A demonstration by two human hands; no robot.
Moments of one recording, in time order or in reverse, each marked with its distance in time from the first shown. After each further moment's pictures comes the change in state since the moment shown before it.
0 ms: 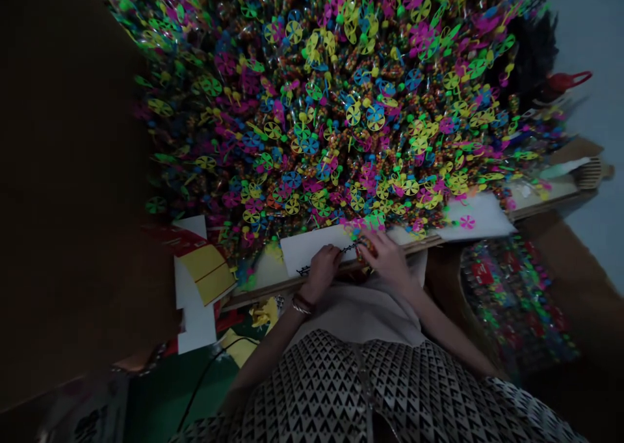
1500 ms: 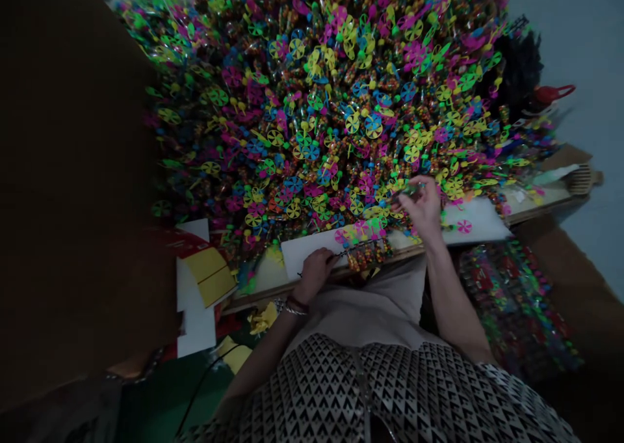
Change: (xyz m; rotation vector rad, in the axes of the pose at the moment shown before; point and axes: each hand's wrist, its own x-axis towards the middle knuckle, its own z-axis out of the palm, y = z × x) left_hand -0.001 -0.011 -0.016 -0.039 -0.032 -0.061; right_hand 0.078 0.058 -0.054 0.600 0.305 0.158
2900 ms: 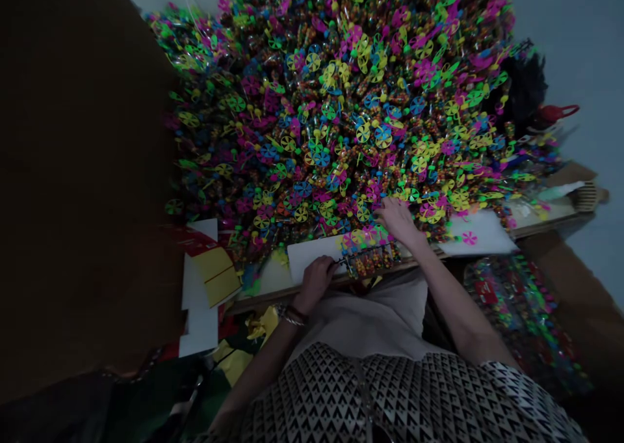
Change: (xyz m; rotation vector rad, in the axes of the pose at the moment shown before) left_hand -0.014 -0.011 0.003 -0.007 0.013 -0.043; right_hand 0.016 0.015 0.042 -1.046 -0.540 -0.246
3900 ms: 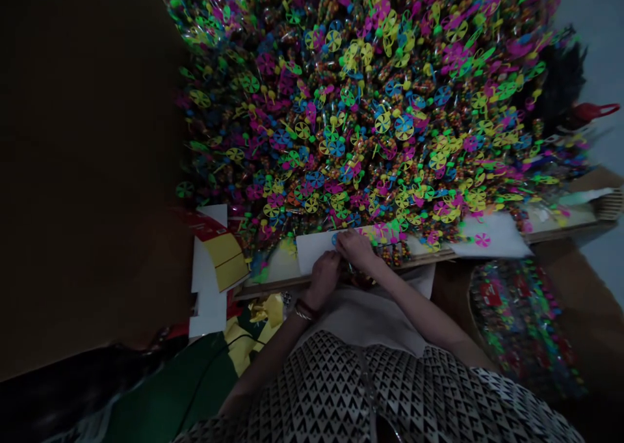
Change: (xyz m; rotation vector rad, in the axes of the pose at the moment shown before) left_hand -0.009 -0.002 0.015 0.058 0.031 0.036; right_hand -0.014 -0.147 0.028 0.233 -0.172 -0.147
